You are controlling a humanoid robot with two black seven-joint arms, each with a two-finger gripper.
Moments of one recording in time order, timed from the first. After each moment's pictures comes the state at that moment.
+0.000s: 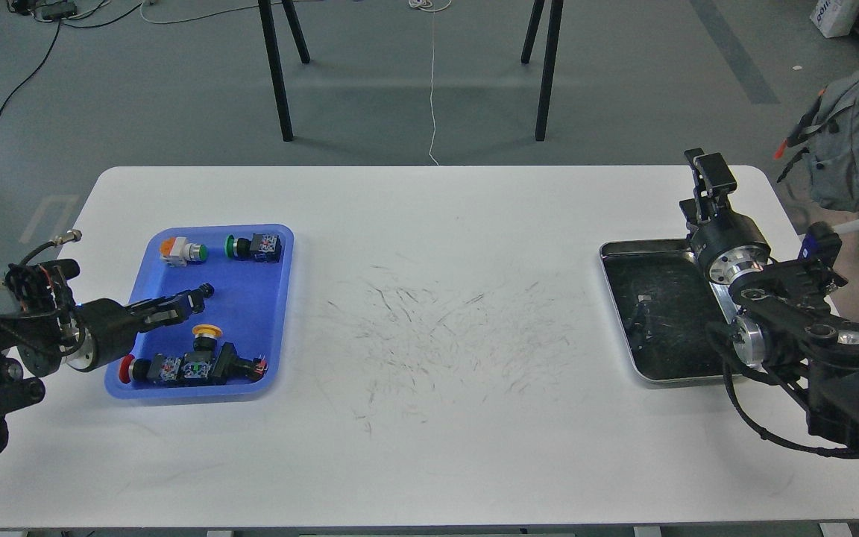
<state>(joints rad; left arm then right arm) -0.90 0.72 0.39 -0.88 0.87 0.16 -0.49 0.75 -0.37 0.34 0.65 -0.35 -0.20 0.49</state>
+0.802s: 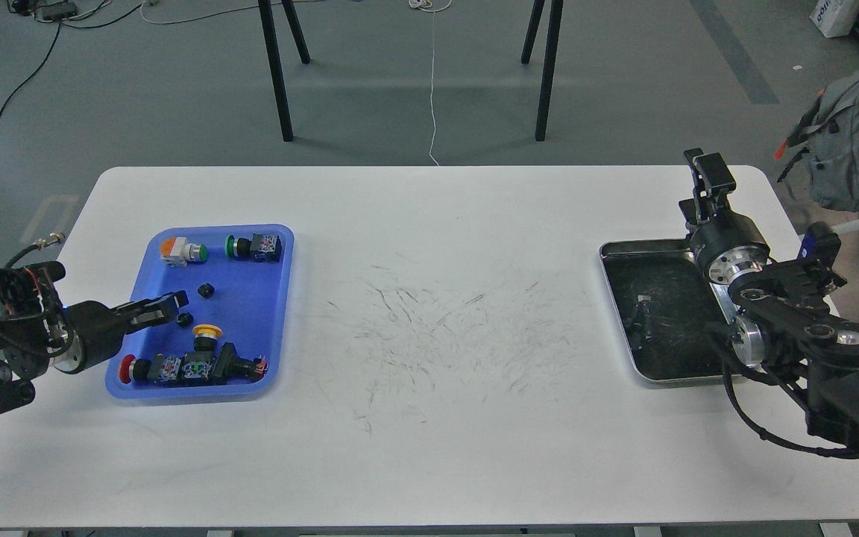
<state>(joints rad) -0.89 0.73 0.38 -0.86 0.86 0.16 -0.49 0.75 -0.37 0.34 0.65 -0.35 -0.21 0.49</state>
